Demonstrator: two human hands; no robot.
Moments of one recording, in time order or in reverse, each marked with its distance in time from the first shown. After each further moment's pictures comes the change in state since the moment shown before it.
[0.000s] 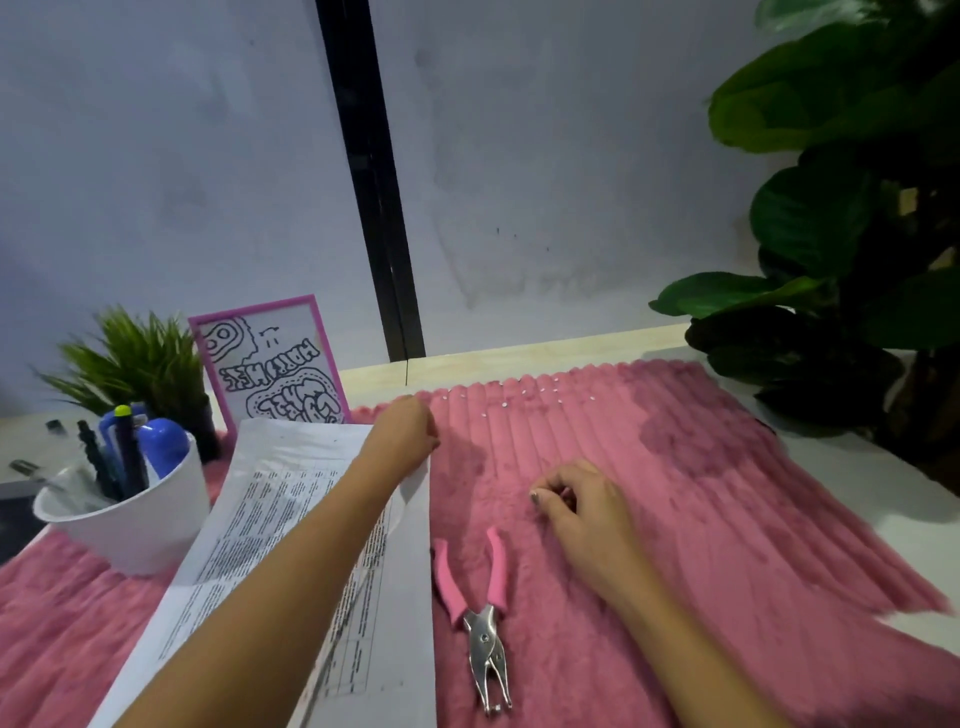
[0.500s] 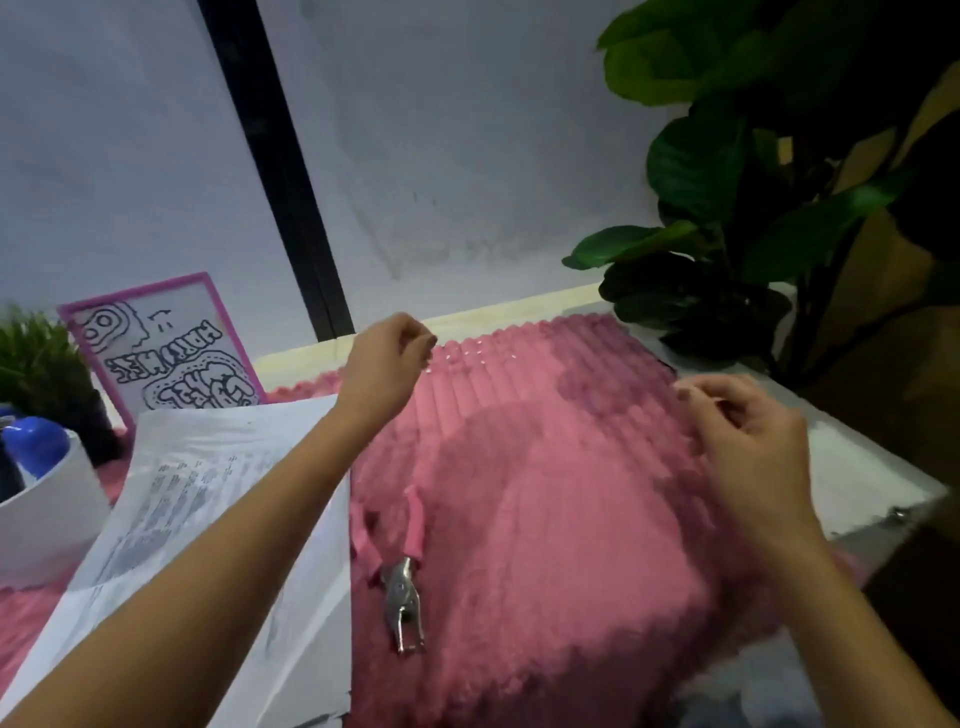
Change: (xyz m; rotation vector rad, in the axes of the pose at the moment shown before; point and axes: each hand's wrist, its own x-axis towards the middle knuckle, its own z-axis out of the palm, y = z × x) left_hand -0.034 0.093 -0.023 -0.507 0.257 0.180; right_hand -0.043 0.023 -0.157 0.198 0.522 0.075
